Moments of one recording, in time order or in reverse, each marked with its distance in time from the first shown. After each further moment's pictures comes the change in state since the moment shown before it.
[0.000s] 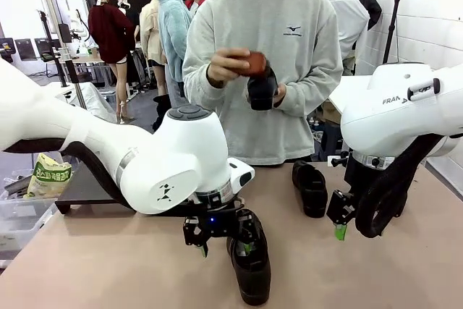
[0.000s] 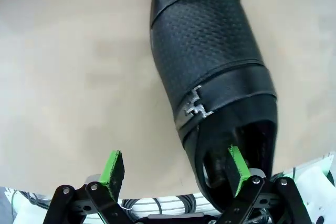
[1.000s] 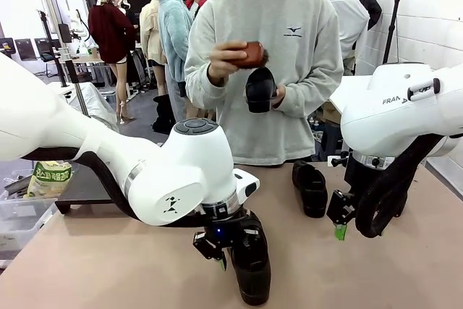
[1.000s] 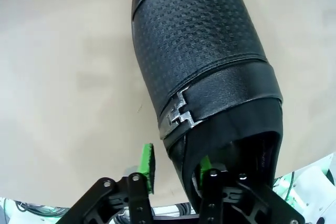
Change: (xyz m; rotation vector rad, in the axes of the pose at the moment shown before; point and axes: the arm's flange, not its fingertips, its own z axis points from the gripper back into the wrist) left arm -0.005 -0.009 -0.021 -0.032 0.019 0.002; right arm 0.000 0.000 0.000 0.000 0.000 0.000
